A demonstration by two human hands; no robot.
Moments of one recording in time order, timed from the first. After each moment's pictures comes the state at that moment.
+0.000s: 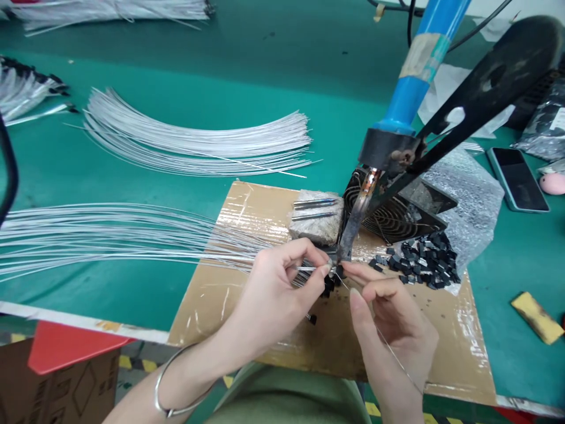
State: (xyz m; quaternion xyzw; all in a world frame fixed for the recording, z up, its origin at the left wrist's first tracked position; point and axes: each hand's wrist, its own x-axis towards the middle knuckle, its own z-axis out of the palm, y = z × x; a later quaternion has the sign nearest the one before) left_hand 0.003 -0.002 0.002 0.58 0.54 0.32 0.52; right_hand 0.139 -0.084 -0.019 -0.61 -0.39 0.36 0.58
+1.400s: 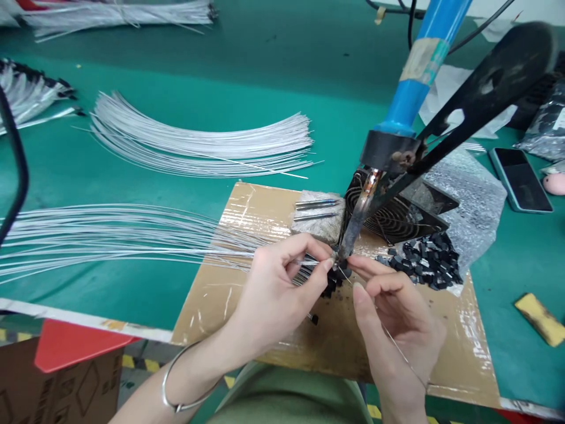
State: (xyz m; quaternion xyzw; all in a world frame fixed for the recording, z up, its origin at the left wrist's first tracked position) left_hand 0.006 0.000 0.011 0.59 0.52 0.38 0.49; right_hand 0.148 -0.075 -0.020 -0.59 -0.45 0.33 0.59
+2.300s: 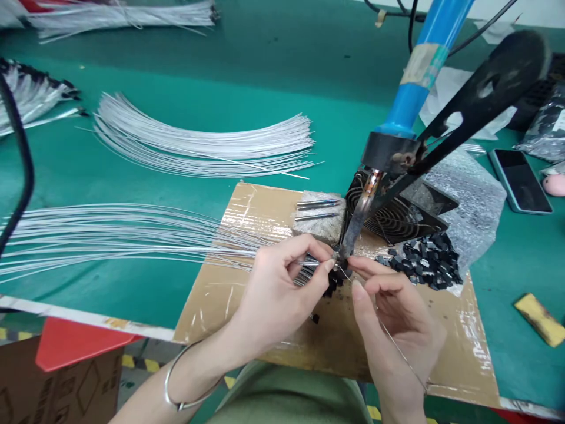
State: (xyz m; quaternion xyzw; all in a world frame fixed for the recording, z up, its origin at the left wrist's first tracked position) left_hand 0.007 -0.001 0.012 0.60 0.50 0.39 0.49; right_hand 0.145 -0.074 -0.021 -0.59 -0.45 0.32 0.59
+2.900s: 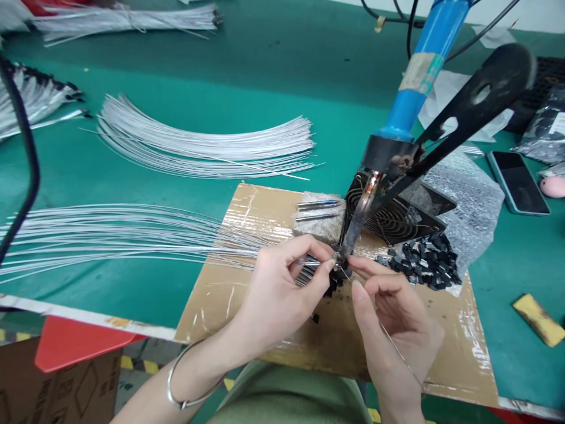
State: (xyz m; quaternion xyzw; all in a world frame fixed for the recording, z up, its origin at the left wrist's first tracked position) left_hand 0.008 -0.001 0.009 0.62 0.51 0.38 0.47; right_hand 0.145 -0.075 -0.023 -0.58 -0.44 0.32 0.60
